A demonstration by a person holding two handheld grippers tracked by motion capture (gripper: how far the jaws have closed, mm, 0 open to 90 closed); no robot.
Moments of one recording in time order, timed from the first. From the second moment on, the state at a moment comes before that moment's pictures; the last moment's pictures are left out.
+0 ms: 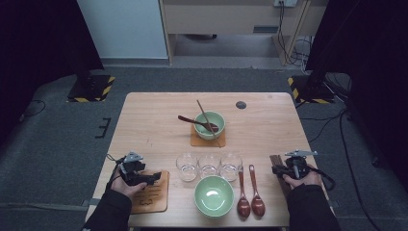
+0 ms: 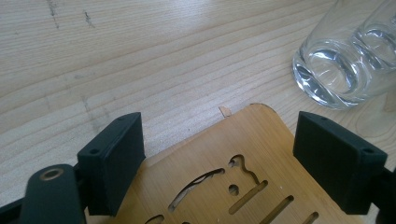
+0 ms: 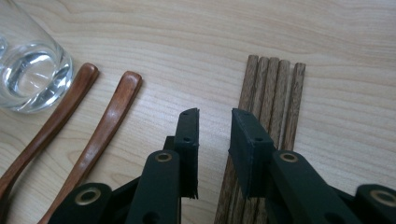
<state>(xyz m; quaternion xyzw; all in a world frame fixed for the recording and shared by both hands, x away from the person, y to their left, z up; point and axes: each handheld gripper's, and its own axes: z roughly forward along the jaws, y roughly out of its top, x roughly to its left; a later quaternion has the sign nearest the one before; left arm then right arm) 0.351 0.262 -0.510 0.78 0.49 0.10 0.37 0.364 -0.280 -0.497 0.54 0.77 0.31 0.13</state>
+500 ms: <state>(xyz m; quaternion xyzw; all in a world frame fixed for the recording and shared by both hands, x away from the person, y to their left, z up) 0.351 0.262 -0.510 0.78 0.49 0.10 0.37 0.365 -0.281 -0.505 0.55 0.78 0.27 0.11</state>
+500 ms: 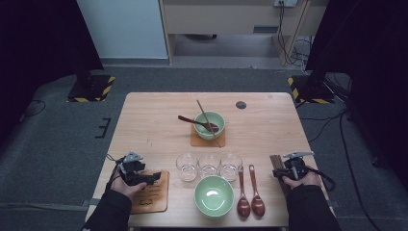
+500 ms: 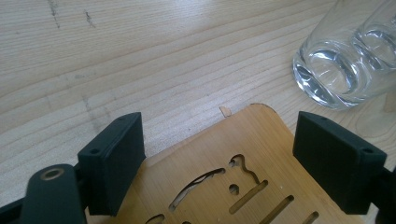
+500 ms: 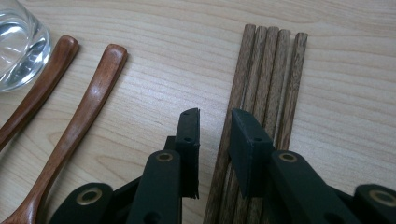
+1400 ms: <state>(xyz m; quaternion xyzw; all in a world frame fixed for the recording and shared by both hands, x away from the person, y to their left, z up) 0.351 0.263 -0.510 0.78 0.49 0.10 0.37 0.365 -0.275 -0.508 0.54 0.79 0.25 0.10</state>
